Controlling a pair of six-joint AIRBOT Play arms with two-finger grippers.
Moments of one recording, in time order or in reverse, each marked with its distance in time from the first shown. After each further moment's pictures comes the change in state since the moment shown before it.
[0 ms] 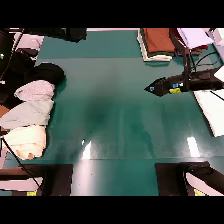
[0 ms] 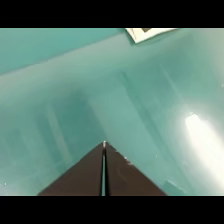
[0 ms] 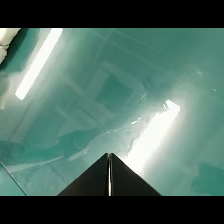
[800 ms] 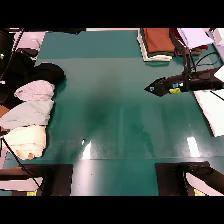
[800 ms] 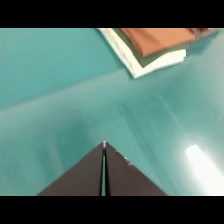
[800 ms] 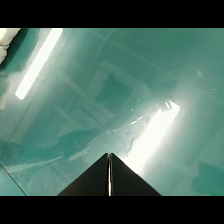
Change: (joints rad) left arm 0.000 0.000 0.000 -0.001 0.133 0.003; right arm 0.001 0.000 0.000 0.000 0.000 0.000
